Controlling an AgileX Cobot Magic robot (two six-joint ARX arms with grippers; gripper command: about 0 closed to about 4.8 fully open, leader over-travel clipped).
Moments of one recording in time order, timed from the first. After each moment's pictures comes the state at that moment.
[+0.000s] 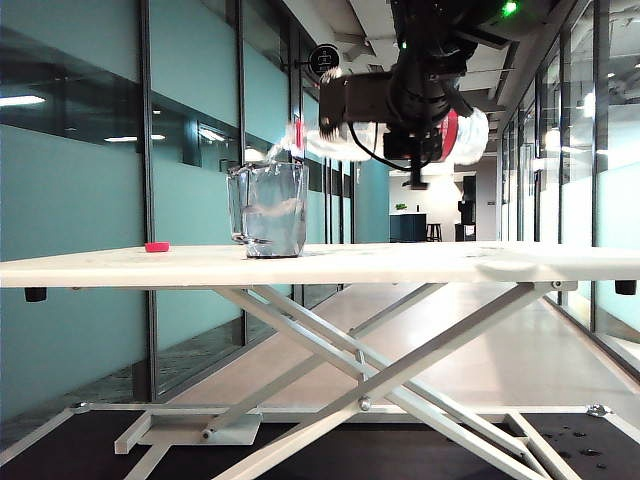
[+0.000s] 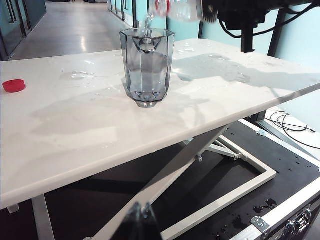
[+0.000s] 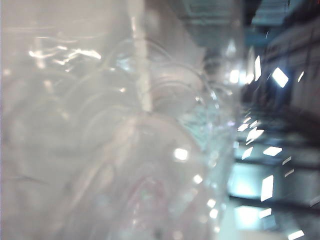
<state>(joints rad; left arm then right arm) 0.08 0.01 0.01 -0.06 0.67 0.05 0.52 1.81 1.26 0.35 0.57 -1.39</state>
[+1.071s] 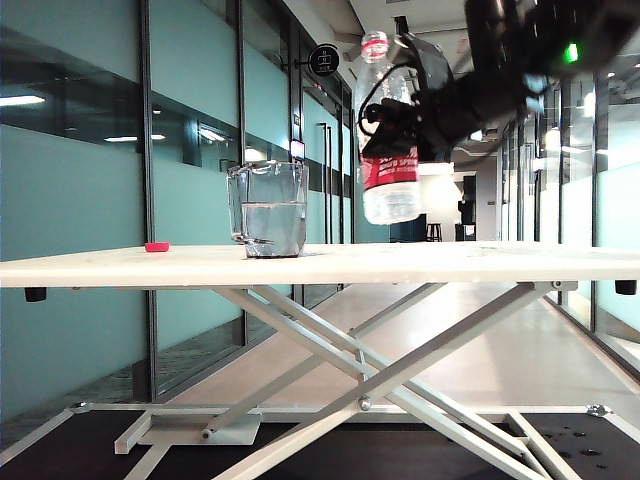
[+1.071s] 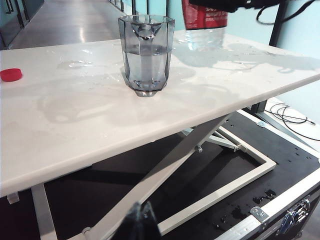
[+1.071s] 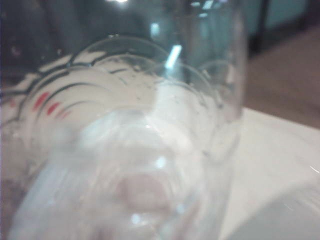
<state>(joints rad) 0.08 0.01 0.01 -0.10 0.67 0.08 0.29 1.86 1.24 0.48 -0.33 -0.02</state>
